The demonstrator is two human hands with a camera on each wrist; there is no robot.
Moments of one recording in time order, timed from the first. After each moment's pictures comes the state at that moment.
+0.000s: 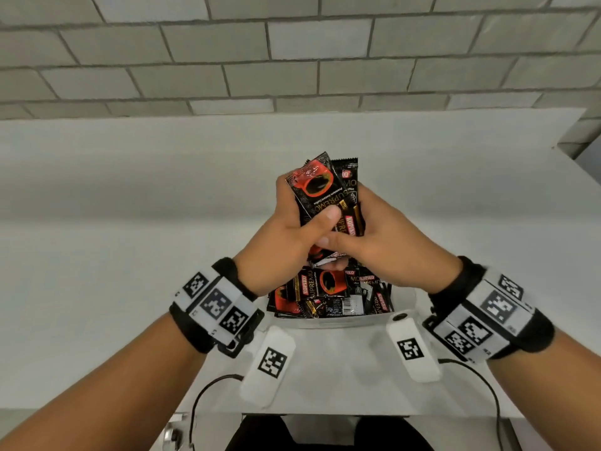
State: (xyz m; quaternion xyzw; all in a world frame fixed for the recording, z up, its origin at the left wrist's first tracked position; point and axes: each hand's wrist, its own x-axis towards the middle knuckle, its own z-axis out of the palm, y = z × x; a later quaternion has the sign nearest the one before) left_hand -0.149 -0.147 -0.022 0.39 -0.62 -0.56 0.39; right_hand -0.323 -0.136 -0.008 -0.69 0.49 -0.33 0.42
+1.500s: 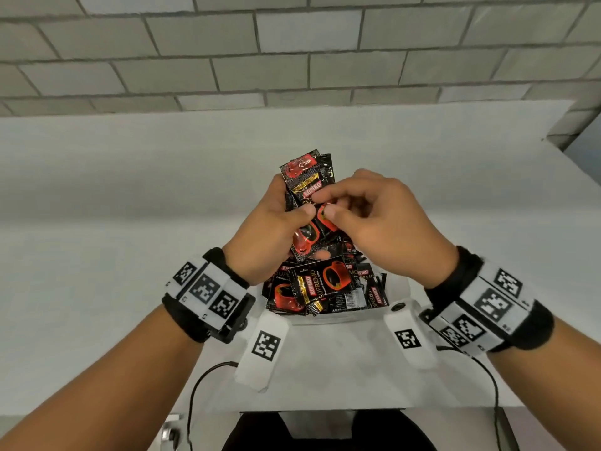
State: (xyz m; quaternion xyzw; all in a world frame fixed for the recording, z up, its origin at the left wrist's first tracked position) left_hand -0.148 -0.166 -0.032 0.38 -0.51 -0.65 0.42; right_hand -0.325 -0.140 -0.008 -0.70 0.52 -0.40 0.29
